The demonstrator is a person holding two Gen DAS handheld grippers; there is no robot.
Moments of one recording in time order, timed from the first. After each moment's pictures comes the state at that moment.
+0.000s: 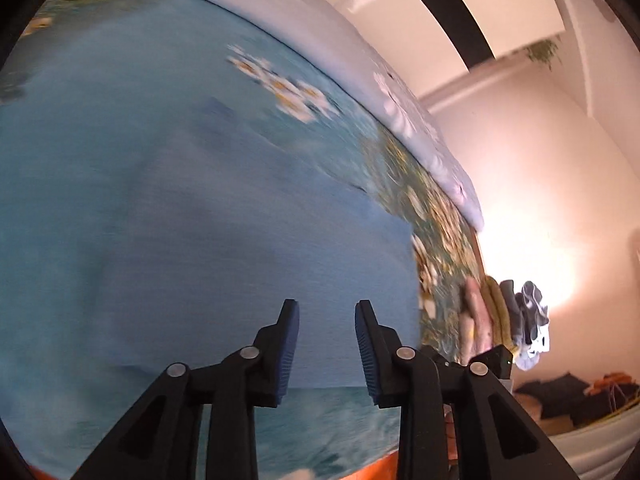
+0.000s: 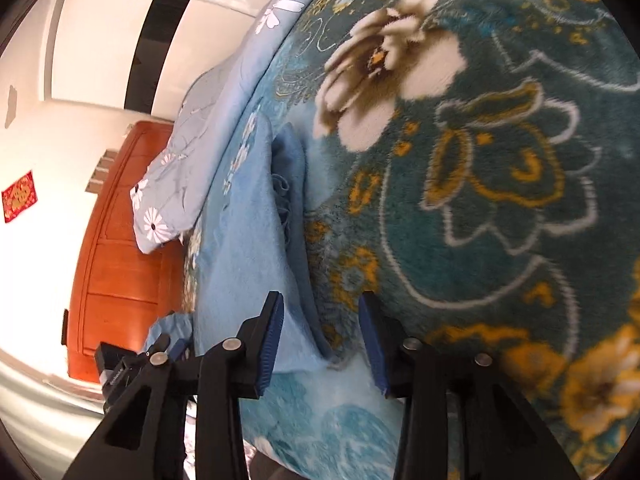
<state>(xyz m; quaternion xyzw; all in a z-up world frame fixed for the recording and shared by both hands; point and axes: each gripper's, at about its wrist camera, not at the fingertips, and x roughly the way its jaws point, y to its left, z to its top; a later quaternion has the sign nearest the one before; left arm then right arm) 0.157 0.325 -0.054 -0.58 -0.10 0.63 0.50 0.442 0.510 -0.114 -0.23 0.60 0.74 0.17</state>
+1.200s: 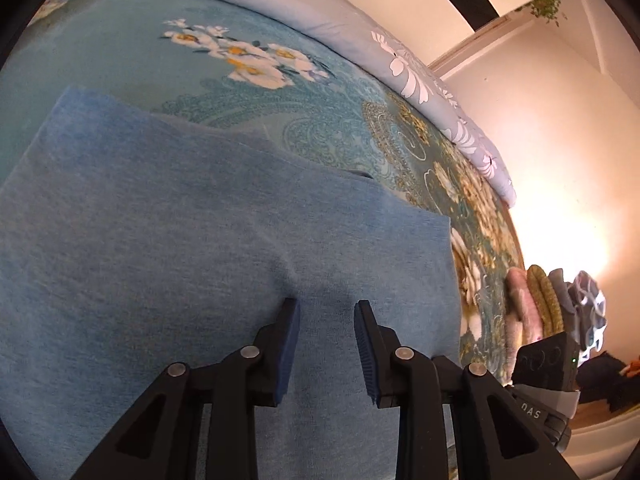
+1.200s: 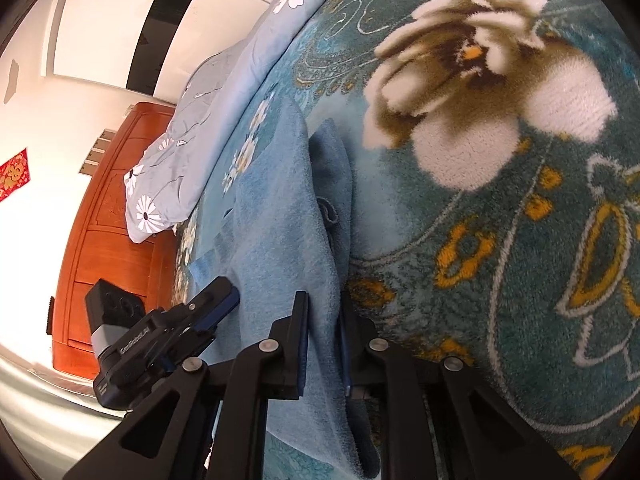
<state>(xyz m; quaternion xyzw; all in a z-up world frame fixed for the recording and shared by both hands) 0.157 0.390 -0.091 -0.58 -0.04 0.65 0.50 0.376 0.532 -0.112 -0.27 0.56 0.76 0.17</state>
